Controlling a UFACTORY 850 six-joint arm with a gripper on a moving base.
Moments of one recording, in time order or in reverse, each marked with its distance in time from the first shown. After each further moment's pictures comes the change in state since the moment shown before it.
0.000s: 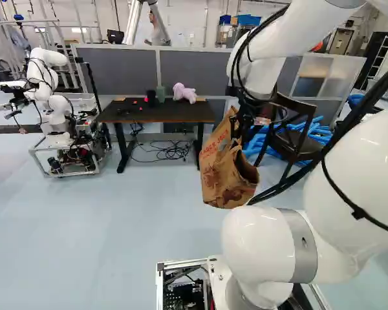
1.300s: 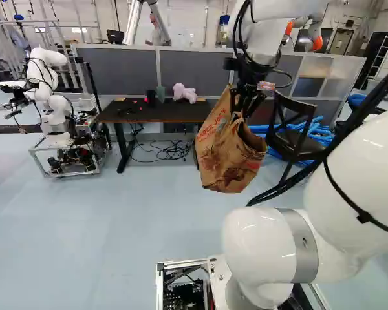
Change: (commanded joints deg) arm 2.2 0.1 -13.1 0.0 -14.2 0.0
